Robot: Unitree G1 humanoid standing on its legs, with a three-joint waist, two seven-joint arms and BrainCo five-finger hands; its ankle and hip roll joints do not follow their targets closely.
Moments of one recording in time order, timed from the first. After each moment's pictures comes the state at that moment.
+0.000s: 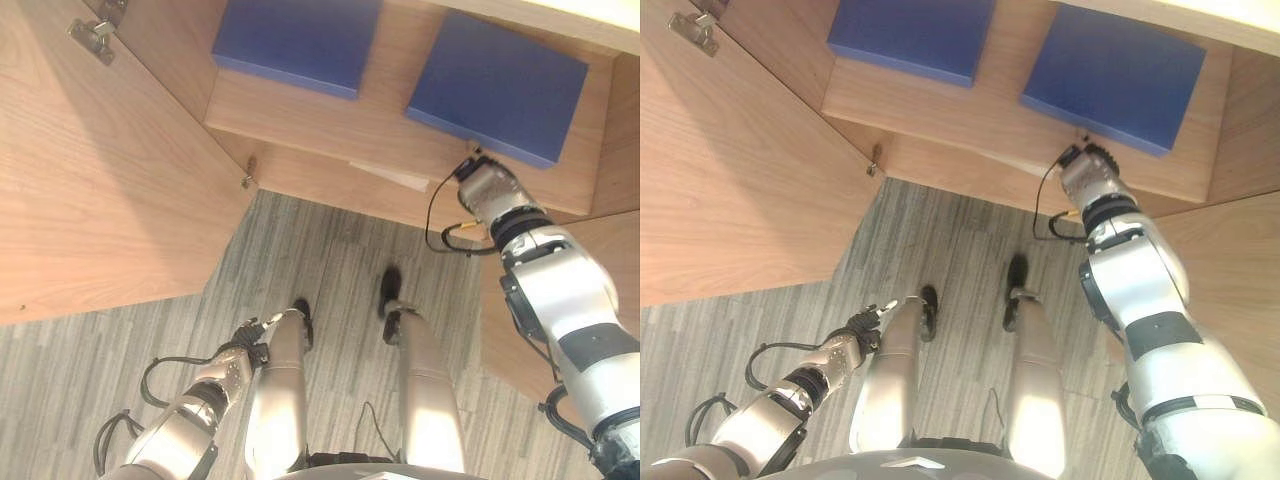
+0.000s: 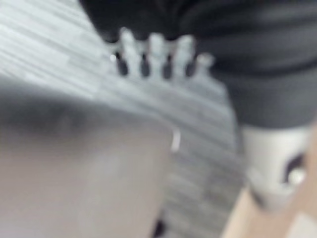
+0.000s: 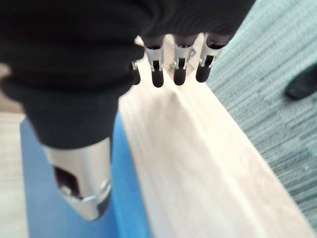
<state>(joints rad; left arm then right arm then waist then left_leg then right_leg) -0.41 0.23 -0.47 1.10 -0.86 0.05 -0.06 -1.24 -0.34 0.36 1.34 1.24 0.16 -0.48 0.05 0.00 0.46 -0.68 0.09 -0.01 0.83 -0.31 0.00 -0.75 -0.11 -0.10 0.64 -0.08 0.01</state>
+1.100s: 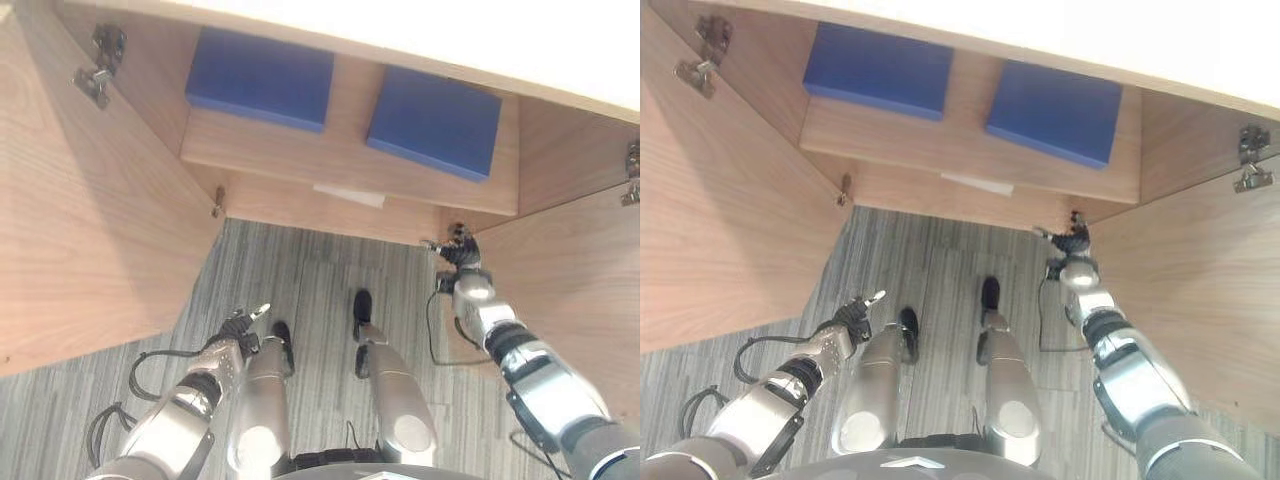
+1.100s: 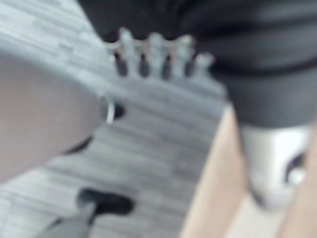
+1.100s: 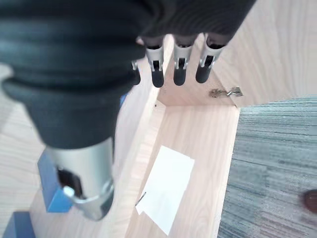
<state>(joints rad) -0.43 0.26 -0.43 1.09 -0.85 0.01 -0.02 -0.55 -0.36 0.45 0.90 0.56 -0.16 -0.22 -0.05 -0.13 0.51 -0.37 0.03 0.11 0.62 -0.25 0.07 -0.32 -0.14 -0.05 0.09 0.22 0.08</state>
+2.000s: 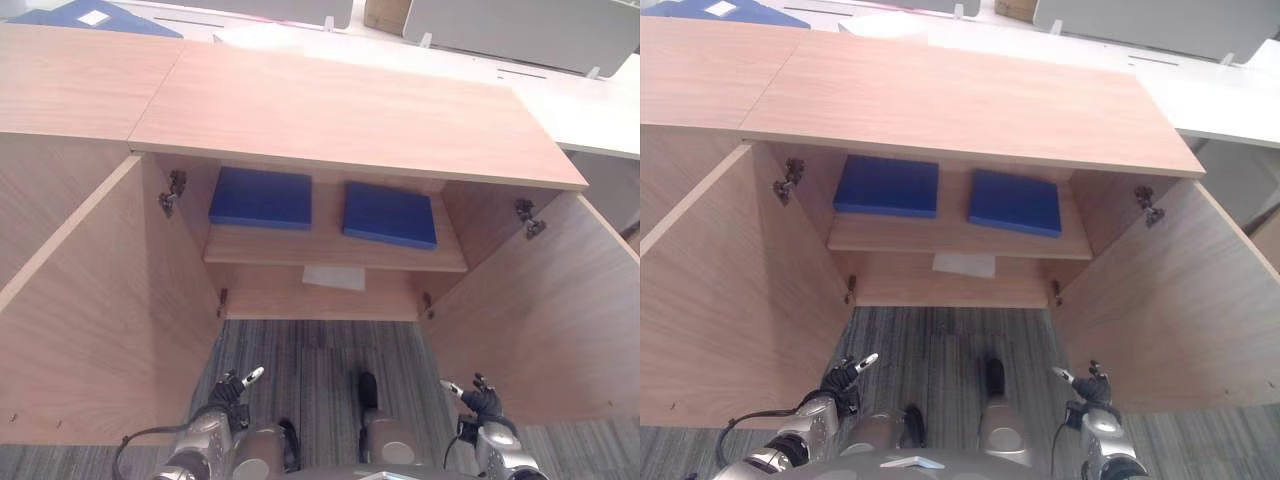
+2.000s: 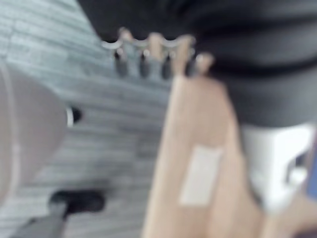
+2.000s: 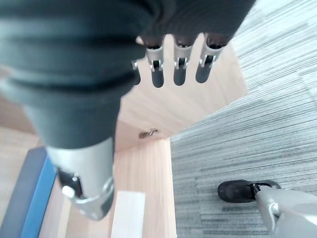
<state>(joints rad) -0.08 0.22 -0.31 1.10 -0.61 -0.10 -0.13 -0.02 -0.23 0.18 1.04 0.49 -0.17 -0.11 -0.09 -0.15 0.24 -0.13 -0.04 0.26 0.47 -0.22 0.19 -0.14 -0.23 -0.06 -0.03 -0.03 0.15</state>
